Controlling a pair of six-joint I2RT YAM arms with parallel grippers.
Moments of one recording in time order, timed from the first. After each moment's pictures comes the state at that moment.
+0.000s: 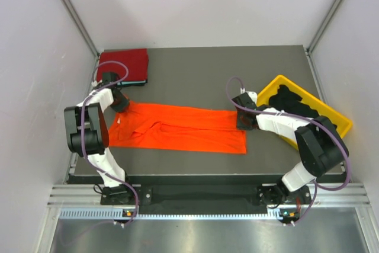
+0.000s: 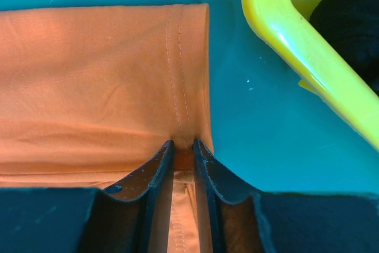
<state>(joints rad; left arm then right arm) 0.16 1.80 1.15 -0.42 -0.09 -0.62 0.52 1.56 0.83 -0.37 0.30 0.54</state>
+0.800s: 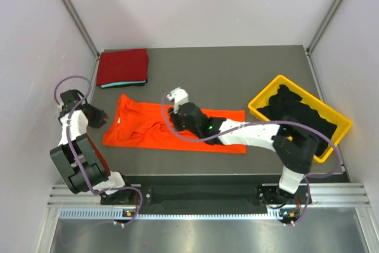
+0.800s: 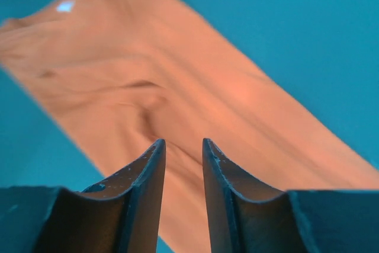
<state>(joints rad) 0.52 1.42 0.96 -0.52 0.16 -0.59 1.04 1.69 1.12 0.08 0.31 0.30</state>
